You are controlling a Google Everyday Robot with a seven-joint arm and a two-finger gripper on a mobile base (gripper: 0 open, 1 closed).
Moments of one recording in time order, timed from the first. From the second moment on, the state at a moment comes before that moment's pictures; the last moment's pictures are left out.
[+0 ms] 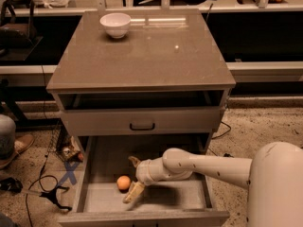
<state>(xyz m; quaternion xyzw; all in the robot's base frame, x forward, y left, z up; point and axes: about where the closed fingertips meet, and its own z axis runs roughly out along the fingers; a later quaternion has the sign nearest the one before) 0.520 0.105 0.393 -0.61 0.64 0.31 0.34</state>
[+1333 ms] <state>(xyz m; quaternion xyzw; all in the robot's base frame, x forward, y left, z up) 0.510 0.117 0.364 -0.63 0.64 0.31 0.32</state>
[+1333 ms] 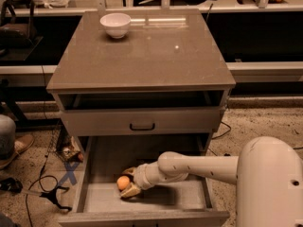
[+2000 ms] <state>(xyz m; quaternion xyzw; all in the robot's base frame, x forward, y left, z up) 0.514 0.089 0.384 -0.61 0.64 0.32 0.34</state>
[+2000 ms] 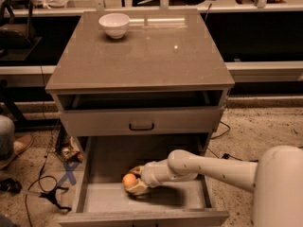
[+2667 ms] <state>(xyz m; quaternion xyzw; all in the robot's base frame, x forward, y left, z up) 0.514 -0.018 0.485 -0.58 0.63 0.32 0.41</state>
